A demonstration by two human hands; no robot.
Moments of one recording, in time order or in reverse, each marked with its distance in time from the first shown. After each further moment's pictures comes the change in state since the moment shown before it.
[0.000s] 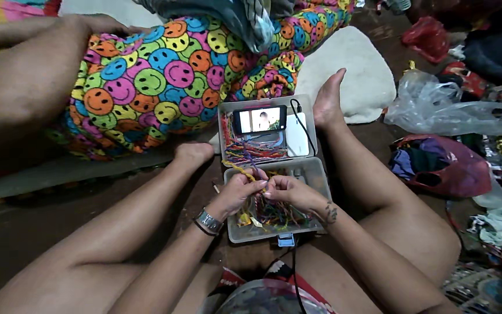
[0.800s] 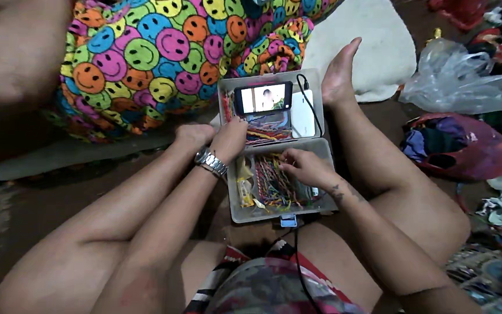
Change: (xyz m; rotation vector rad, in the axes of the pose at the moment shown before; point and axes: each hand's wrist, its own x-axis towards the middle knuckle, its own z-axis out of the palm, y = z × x) left_hand 0.071 0.042 -0.032 1.564 0.157 -0.062; right_hand 0.001 -0.011 -0.021 -0.753 0.200 0.132
